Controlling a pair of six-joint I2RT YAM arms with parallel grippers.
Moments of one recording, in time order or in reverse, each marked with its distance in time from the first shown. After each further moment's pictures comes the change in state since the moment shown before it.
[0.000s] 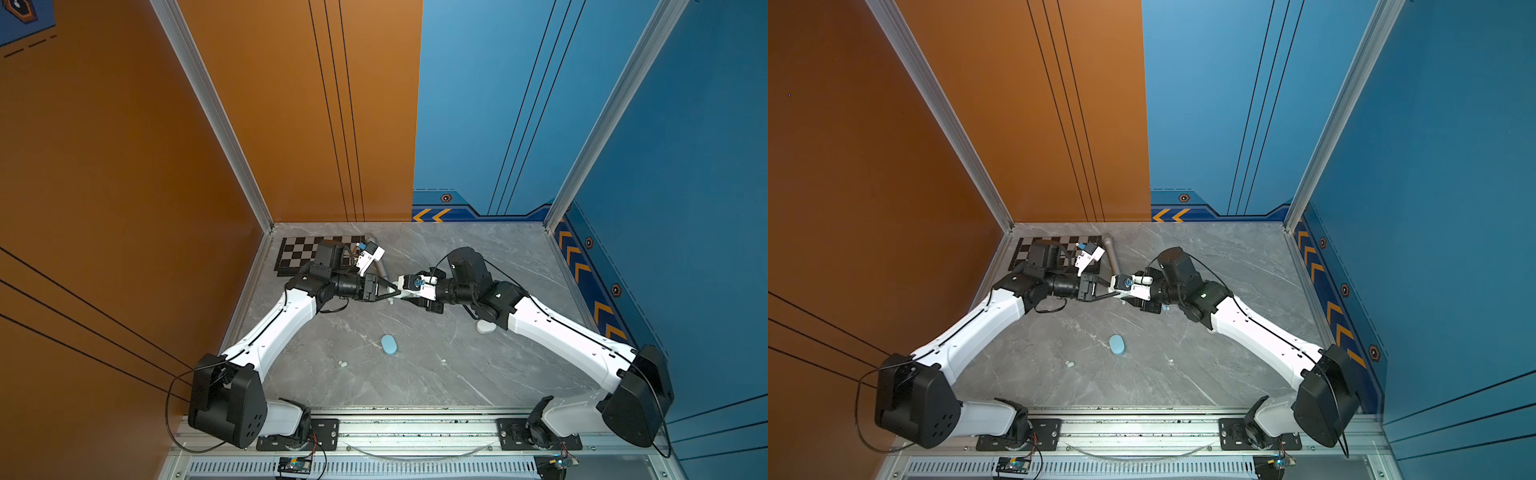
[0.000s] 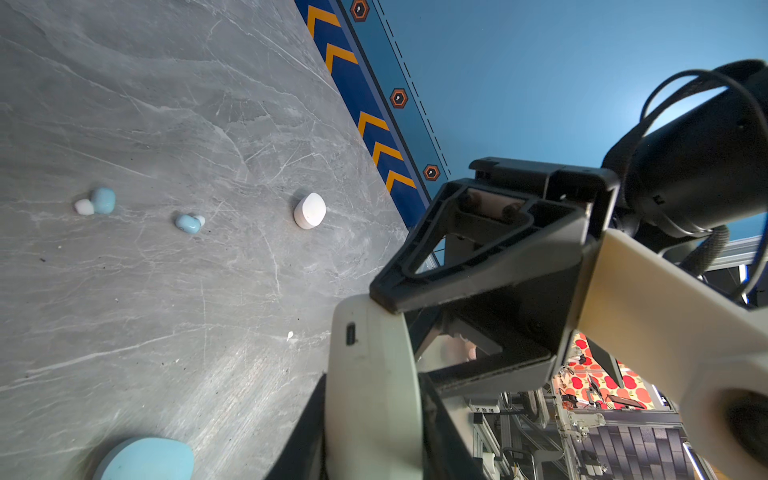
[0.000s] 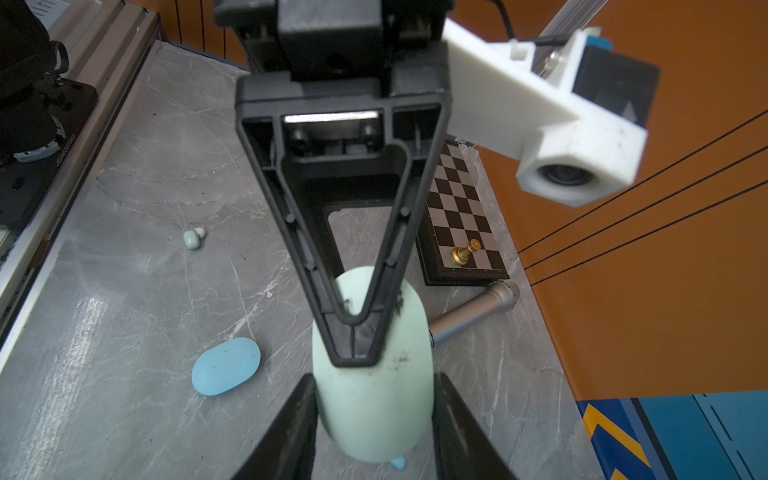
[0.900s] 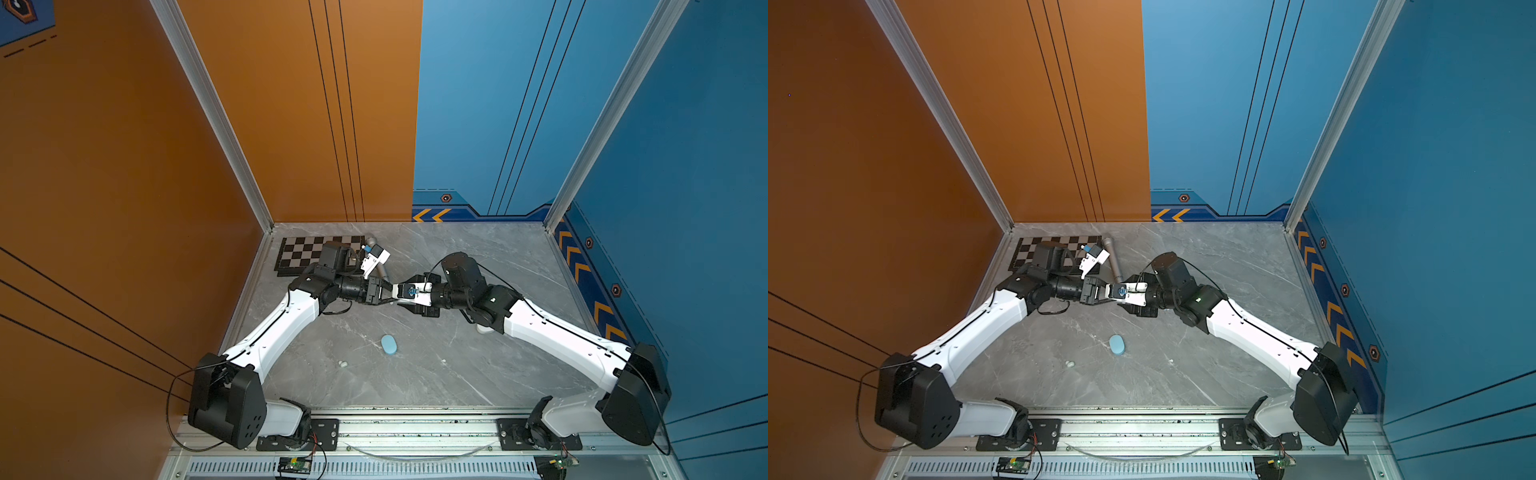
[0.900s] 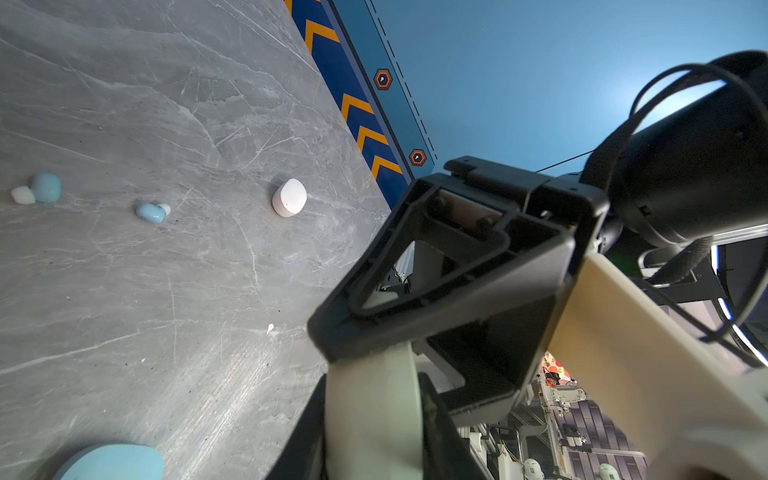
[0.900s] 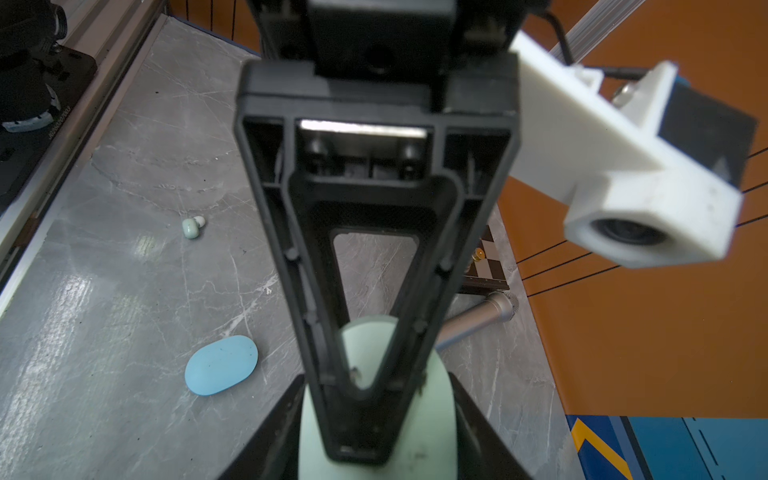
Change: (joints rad) left arm -0.028 0.000 0.000 -0.006 0.027 -0.003; right arm 0.026 0.005 -0.023 0.022 0.036 -0.059
